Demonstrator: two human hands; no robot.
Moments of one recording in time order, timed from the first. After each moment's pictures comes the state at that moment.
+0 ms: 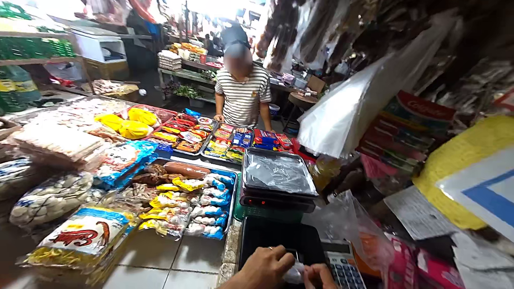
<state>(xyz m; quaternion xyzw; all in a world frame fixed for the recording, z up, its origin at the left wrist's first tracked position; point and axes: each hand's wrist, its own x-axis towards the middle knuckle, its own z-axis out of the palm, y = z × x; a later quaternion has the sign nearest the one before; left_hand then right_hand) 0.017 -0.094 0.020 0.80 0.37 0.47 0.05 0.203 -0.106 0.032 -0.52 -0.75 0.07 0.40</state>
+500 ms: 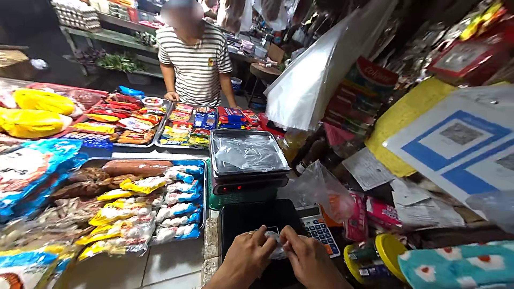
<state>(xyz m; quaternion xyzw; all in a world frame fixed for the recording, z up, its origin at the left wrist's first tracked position) 0.009 -0.074 0.007 0.80 0.37 0.47 -0.01 0.194 -0.081 0.082 -0.47 -0.86 0.04 0.16</state>
